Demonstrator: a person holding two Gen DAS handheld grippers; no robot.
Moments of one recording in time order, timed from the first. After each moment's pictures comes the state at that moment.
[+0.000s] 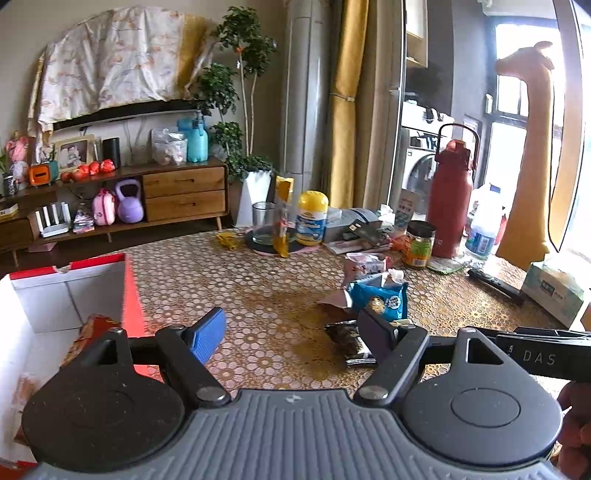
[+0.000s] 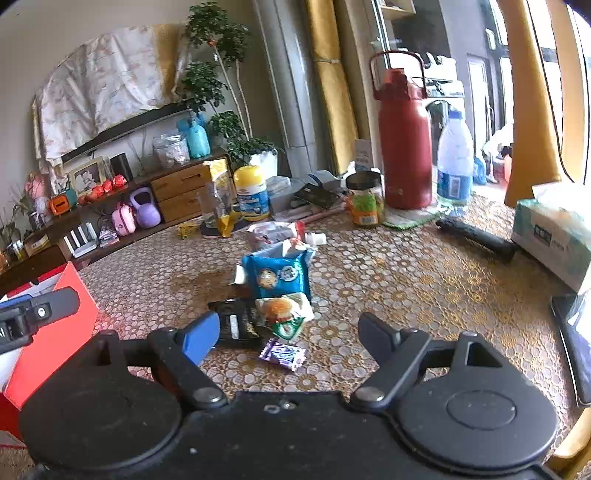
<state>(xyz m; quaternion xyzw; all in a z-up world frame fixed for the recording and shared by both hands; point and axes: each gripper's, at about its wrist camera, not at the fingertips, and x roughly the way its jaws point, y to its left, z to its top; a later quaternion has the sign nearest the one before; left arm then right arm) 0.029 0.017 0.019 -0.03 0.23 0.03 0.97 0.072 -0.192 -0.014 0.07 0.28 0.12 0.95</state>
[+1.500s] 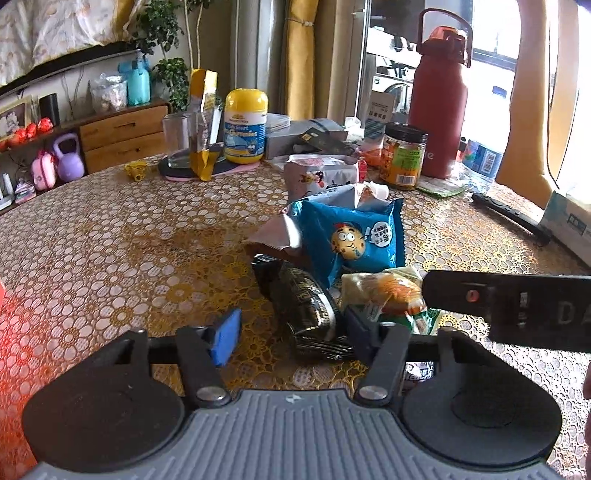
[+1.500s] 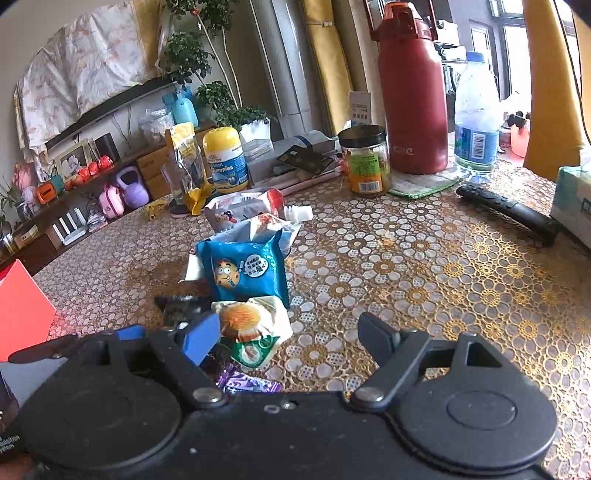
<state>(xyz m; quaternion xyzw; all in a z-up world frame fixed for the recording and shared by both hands) 0.166 -0.029 -0.091 -0.01 0.32 -0.04 0.95 0.165 -0.193 -0.063 0.08 0.33 0.13 0.93</state>
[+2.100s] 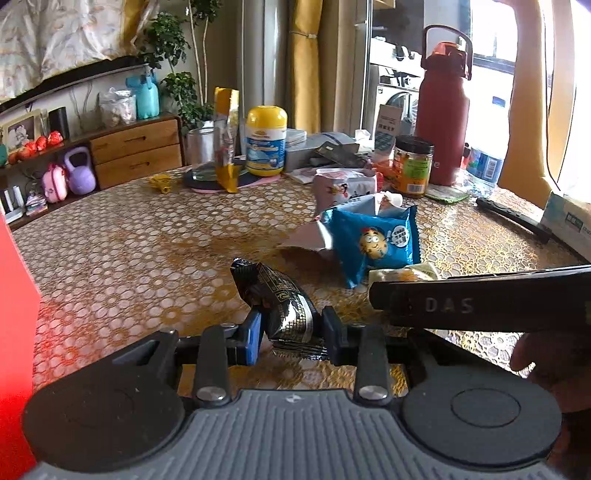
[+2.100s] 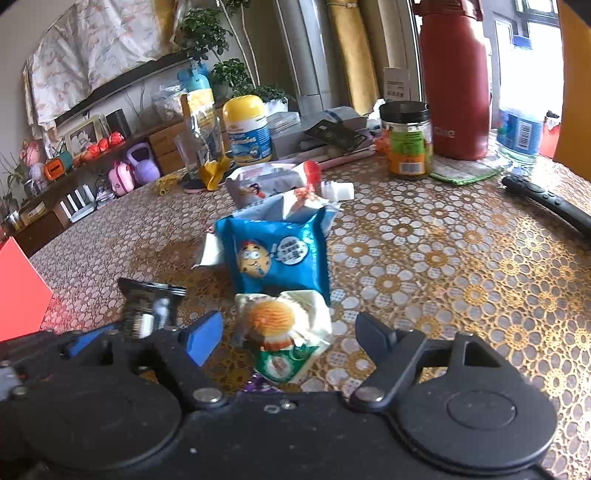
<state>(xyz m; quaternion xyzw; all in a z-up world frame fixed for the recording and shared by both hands) 0.137 -0.004 -0.077 0.00 0.31 -0.02 0.95 0.190 -0.157 -0.085 0.06 0.35 0.15 0.92</state>
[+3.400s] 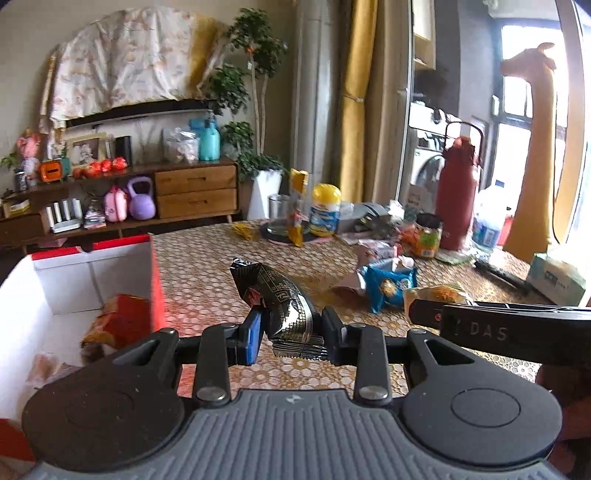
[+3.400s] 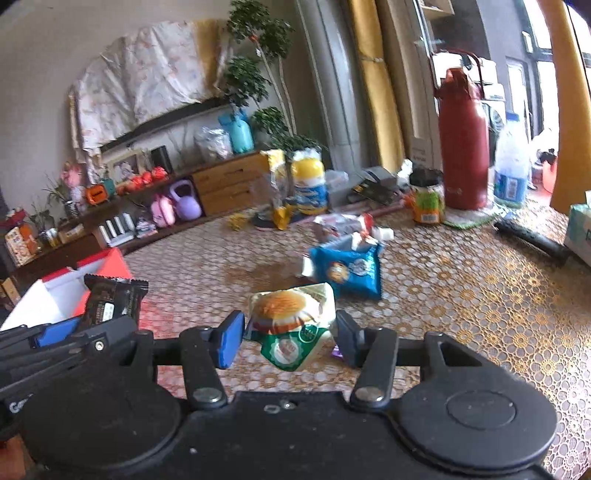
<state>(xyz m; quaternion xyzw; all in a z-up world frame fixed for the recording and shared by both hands) -0.011 0.032 0.012 -0.03 0.22 0.05 0.97 0.064 -0.142 -0.011 0.06 0.27 0.19 0.94</state>
